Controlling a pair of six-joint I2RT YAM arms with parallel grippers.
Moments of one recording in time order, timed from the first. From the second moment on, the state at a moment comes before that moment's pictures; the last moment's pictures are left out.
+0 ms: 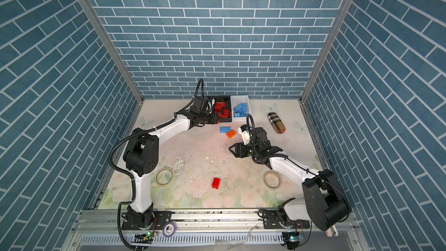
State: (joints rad) left arm -0.49 2.08 1.65 -0.30 0.18 -0.37; right arm 0.56 1.34 0.70 -0.08 -0.44 0.32
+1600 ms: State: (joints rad) left arm -0.41 2.51 2.27 -0.38 0.27 -0.36; right arm 1.11 1.57 0.79 -0.27 -0.18 0.02
